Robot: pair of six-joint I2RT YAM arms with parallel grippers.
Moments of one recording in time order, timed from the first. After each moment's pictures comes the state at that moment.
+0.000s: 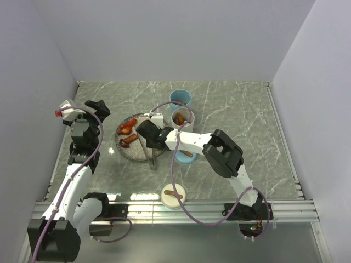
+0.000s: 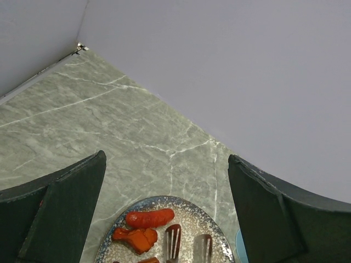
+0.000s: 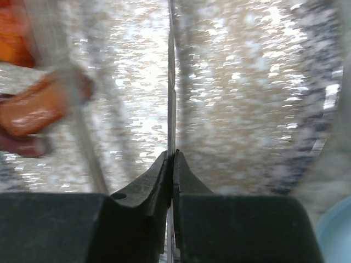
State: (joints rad) left arm -0.04 0.87 0.59 0.31 -0.35 -0.56; right arm 1.00 2.16 1.59 -0.35 0.43 0.83
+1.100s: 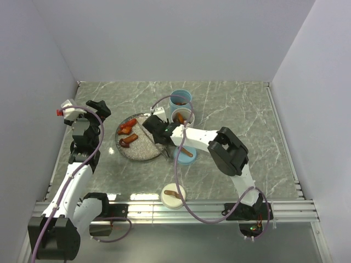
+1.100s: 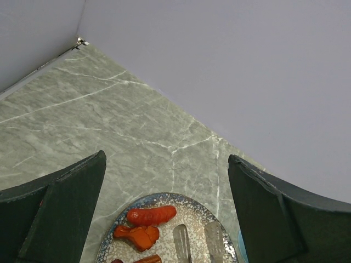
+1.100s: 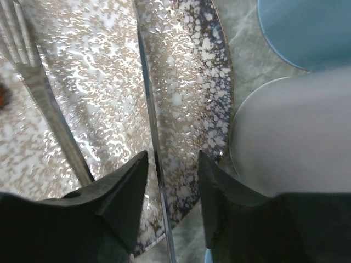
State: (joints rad) left arm -0.04 0.89 0.59 0.31 -0.34 -0.56; right arm 0.94 2.14 1.60 -0.42 0.50 0.50
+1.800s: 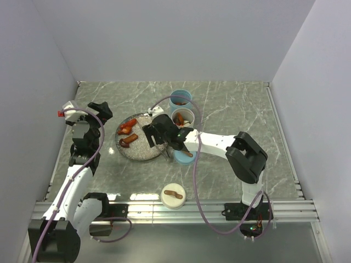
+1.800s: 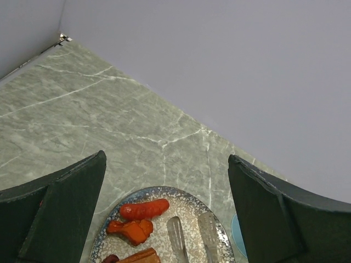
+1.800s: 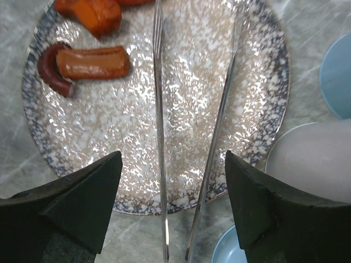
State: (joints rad) left arm -0.04 0.86 0.56 0.33 -0.28 -0.56; right arm 0.94 1.88 1.32 -0.08 0.23 0.28
